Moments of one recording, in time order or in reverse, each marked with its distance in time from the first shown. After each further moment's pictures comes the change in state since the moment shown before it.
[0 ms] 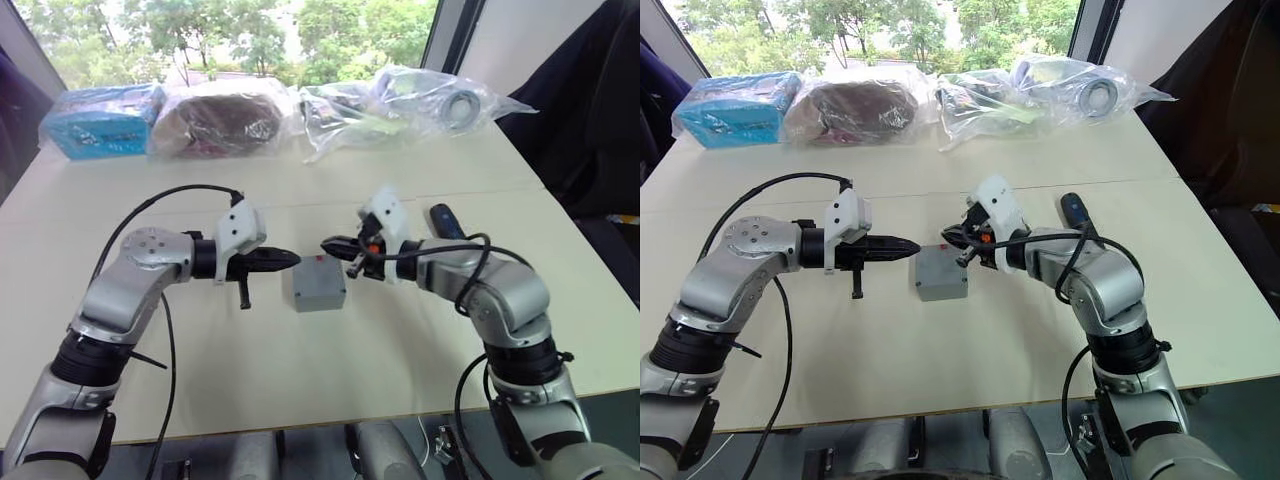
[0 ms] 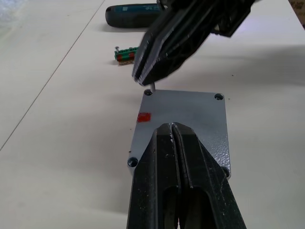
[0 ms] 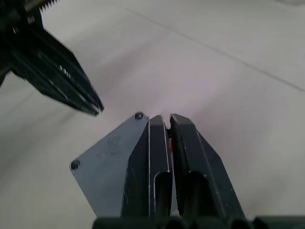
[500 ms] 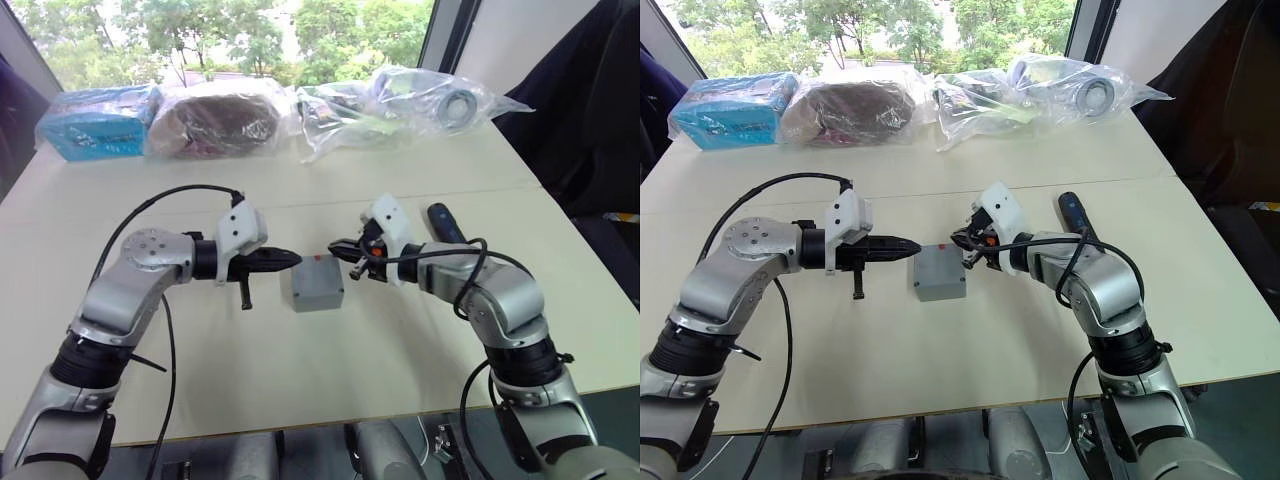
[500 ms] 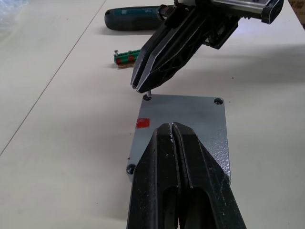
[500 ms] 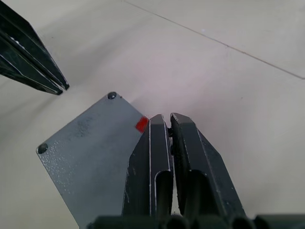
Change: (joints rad) left arm 0.010 0.000 0.000 -0.023 -0.002 0.002 0.012; right arm 0.020 -0.026 0.016 0.058 -0.048 -0.074 0.005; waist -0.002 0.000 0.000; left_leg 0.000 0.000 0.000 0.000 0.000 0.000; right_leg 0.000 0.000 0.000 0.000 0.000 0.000
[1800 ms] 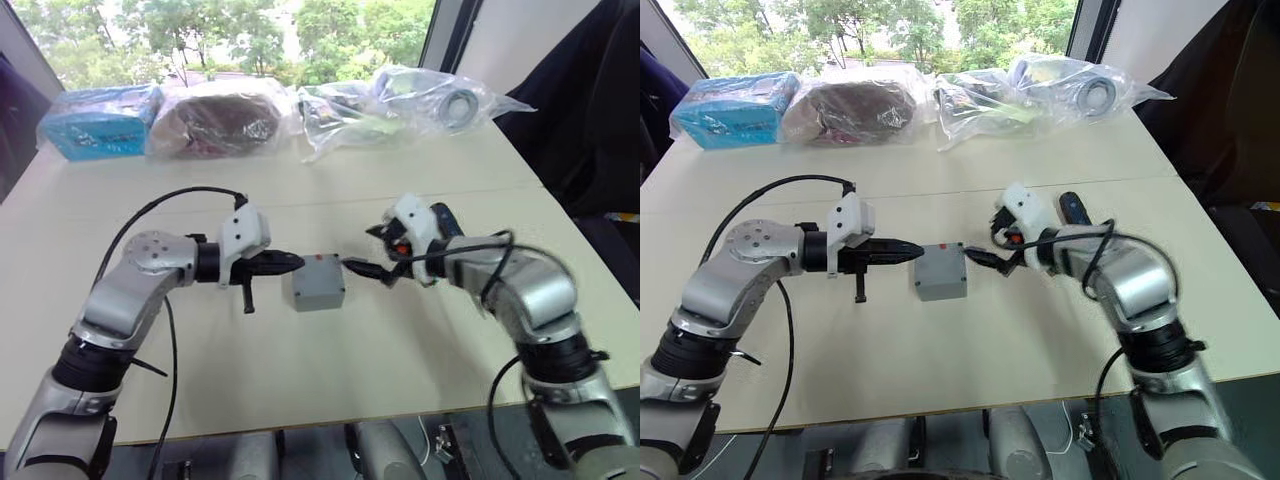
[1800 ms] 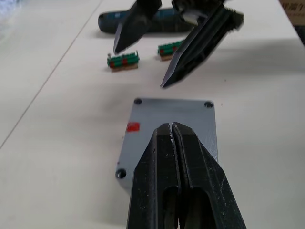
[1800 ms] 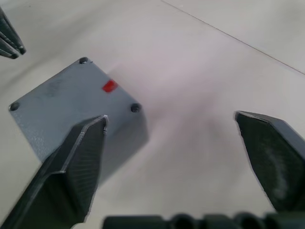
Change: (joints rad) left arm -0.007 -0.021 -0.002 -0.023 -0.005 0.003 -0.011; right arm -0.075 -0.262 -0.094 -0.023 -0.007 0.087 0.105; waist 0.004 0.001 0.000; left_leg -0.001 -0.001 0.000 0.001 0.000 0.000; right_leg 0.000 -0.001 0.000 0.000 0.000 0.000
